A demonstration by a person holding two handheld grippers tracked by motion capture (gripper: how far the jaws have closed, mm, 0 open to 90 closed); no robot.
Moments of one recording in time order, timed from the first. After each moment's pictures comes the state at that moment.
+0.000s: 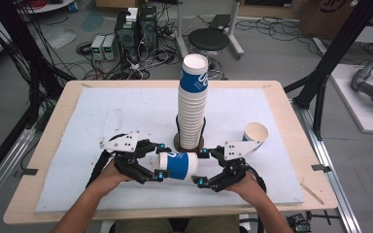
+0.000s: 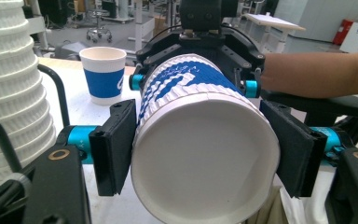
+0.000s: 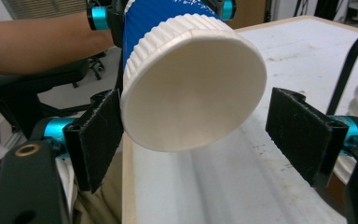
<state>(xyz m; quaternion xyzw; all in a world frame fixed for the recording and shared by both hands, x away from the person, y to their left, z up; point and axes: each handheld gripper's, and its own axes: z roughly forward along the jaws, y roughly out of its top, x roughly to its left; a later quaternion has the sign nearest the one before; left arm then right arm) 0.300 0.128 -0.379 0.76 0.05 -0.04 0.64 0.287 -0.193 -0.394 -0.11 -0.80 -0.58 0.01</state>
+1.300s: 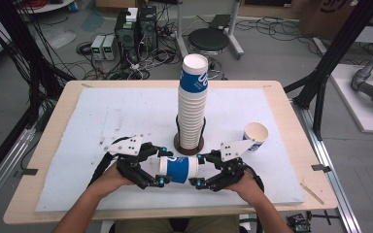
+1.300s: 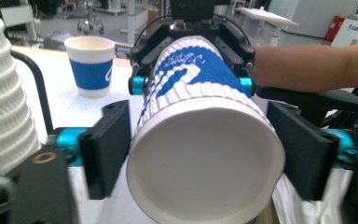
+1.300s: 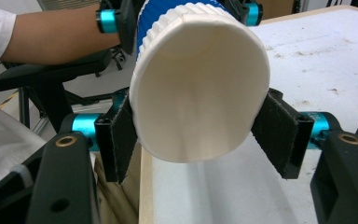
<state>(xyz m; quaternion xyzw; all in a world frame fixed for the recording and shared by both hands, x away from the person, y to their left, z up) 0.294 0.121 -0.384 0.77 0.05 -0.06 0.63 0.289 -0.187 -0.394 -0.08 -0.82 -0.57 0.05</state>
